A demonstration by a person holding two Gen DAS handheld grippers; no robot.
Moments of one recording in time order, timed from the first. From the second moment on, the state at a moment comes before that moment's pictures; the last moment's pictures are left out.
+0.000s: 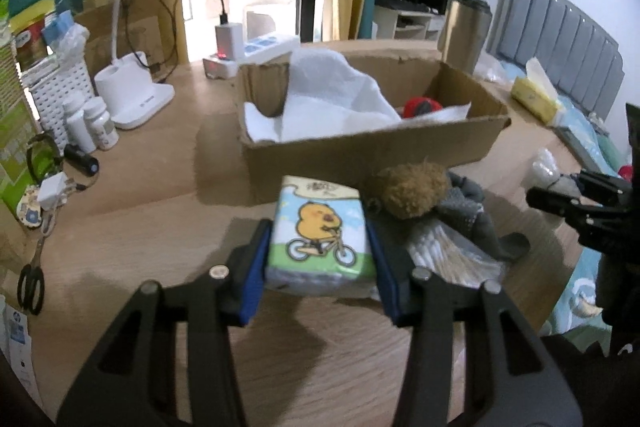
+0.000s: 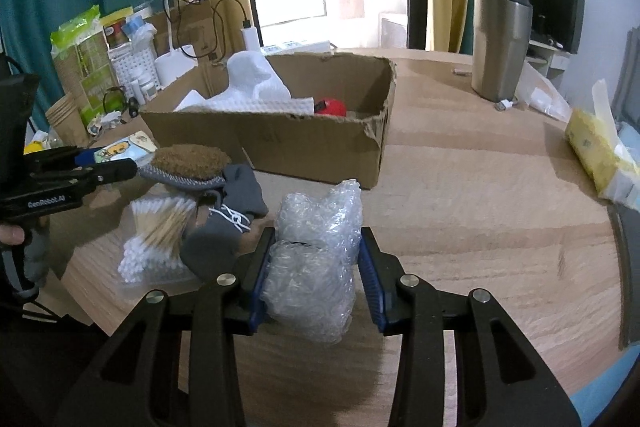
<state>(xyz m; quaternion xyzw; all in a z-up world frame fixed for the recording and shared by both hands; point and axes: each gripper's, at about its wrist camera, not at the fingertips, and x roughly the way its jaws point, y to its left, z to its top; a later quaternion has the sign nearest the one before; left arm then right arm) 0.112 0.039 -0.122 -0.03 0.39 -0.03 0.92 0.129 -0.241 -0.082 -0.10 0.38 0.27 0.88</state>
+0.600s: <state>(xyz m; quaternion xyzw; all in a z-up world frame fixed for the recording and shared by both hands) 0.097 0.066 -0.083 -0.10 0.33 -0.04 0.94 0.135 -0.233 -0.062 -0.11 0.36 0.26 0.89</state>
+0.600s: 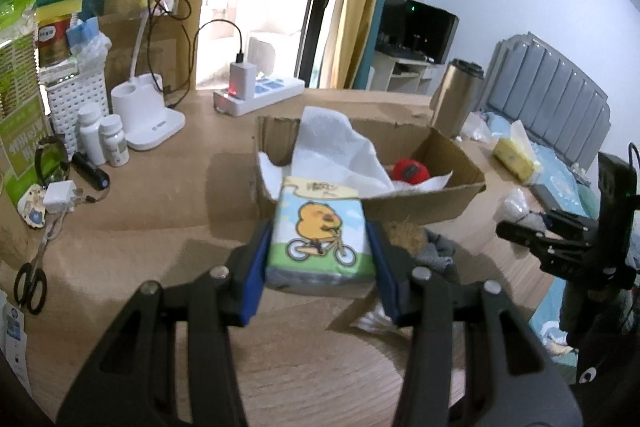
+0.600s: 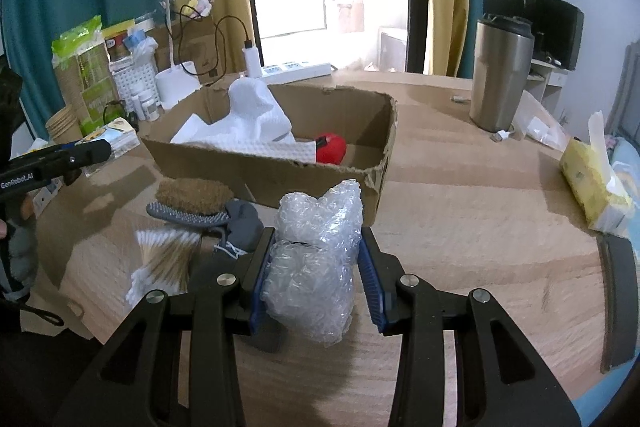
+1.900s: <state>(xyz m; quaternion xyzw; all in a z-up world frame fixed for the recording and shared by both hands) 0.148 0.075 -0.064 -0.10 0.27 -0.04 0.96 0.198 -0.222 -0.025 -0.10 0.29 0.27 0.91</state>
